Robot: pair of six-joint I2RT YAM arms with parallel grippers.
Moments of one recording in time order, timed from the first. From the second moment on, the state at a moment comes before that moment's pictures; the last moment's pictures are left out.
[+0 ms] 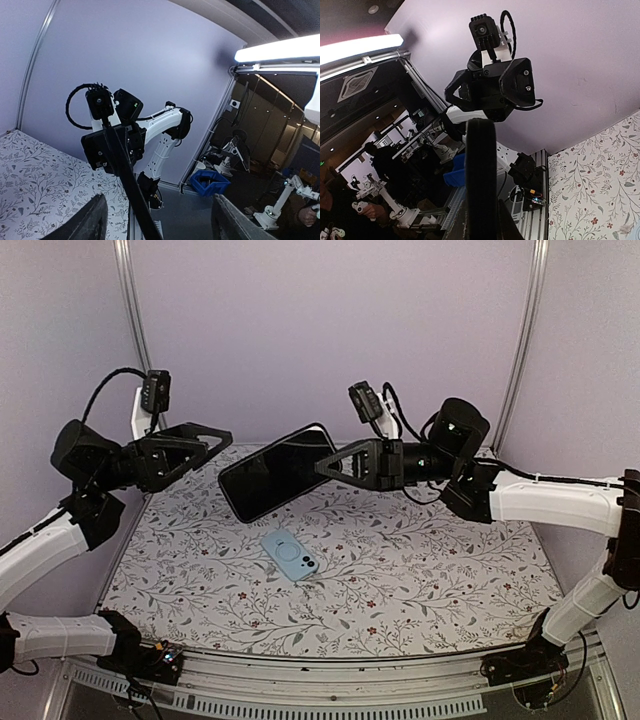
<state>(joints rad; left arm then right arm) -0.50 0.95 0.79 0.69 1.01 -0.87 0.87 1.53 1.13 0.68 -0.92 0.84</state>
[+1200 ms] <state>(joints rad) -0.55 0.97 0.80 0.52 1.24 -0.69 0.88 1.50 1.17 0.56 -1.02 0.67</state>
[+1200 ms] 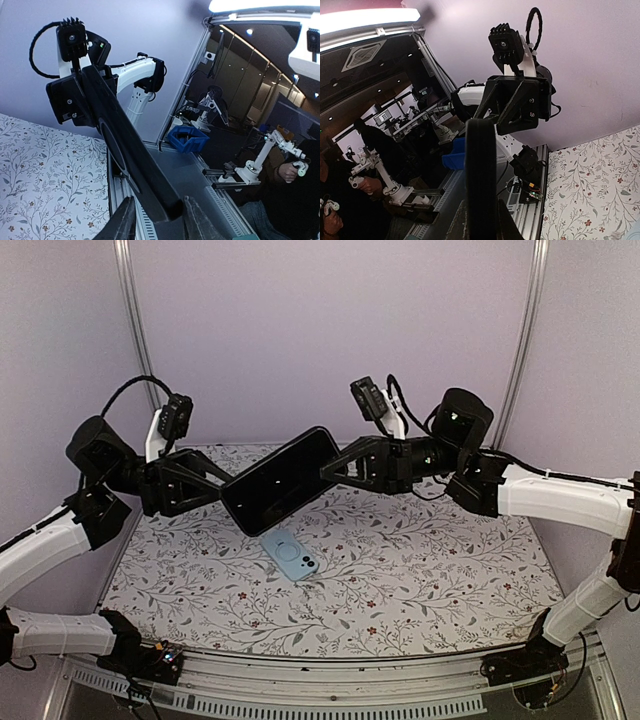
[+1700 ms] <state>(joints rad) -0.57 0.97 0.80 0.50 1.24 -0.68 0.88 1.50 1.18 0.51 -1.00 0.63</state>
